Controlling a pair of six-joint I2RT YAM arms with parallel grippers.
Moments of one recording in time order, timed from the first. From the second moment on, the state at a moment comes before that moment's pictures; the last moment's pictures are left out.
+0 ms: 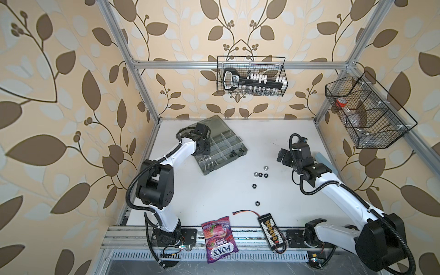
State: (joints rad) left arm -0.30 1.70 1.34 -0.72 -0.10 -0.35; right arm 0.27 1.17 0.81 -0.38 0.31 0.56
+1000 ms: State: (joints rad) left arm -0.86 2.05 1.50 -0.53 0.06 -0.15; right arm 0.12 1.19 0.80 -0.40 0.19 0.56
